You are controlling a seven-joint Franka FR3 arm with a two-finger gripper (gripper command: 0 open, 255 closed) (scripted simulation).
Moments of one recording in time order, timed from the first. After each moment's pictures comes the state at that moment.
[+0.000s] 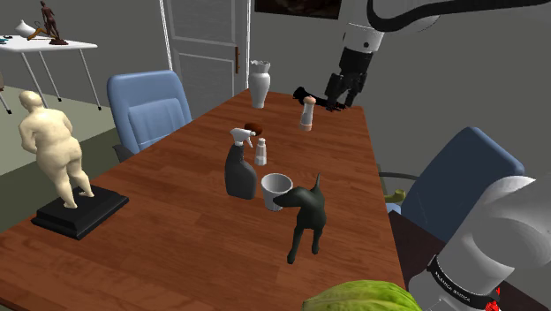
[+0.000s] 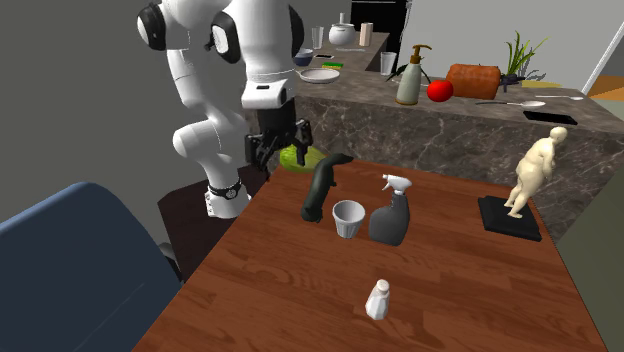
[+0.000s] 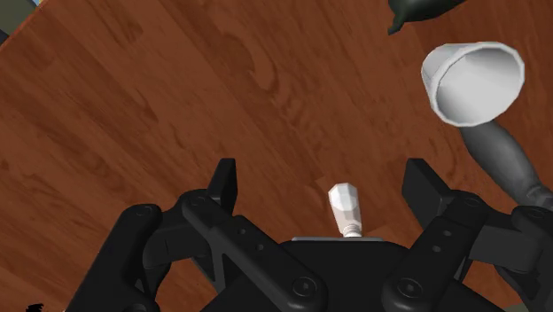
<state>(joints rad) 0.04 -0.46 0.03 -2.19 0.01 1.83 0.02</state>
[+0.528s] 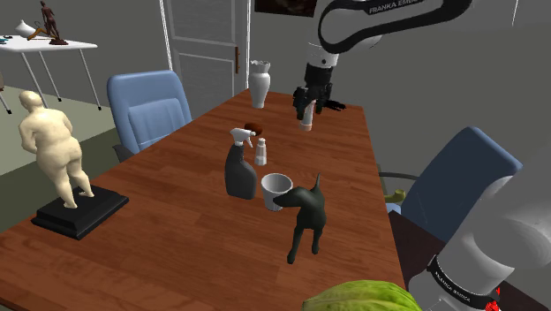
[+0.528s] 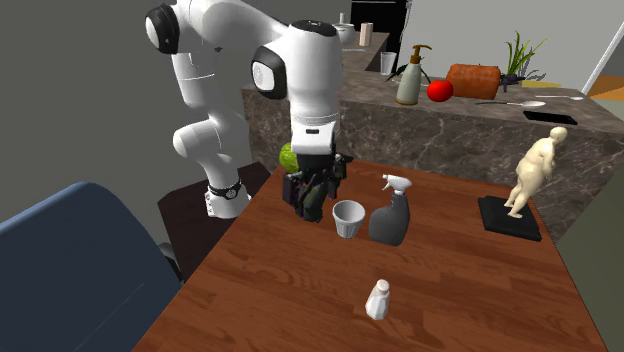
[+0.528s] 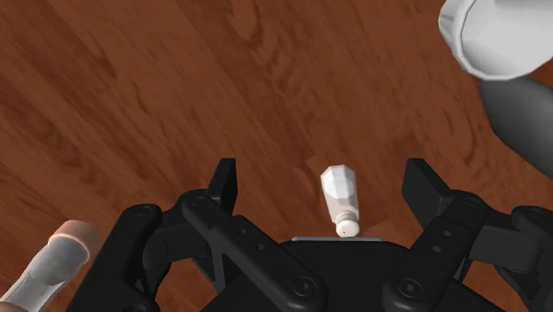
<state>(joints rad) 0.05 -0.16 0.07 -2.02 -0.02 1.93 0.06</state>
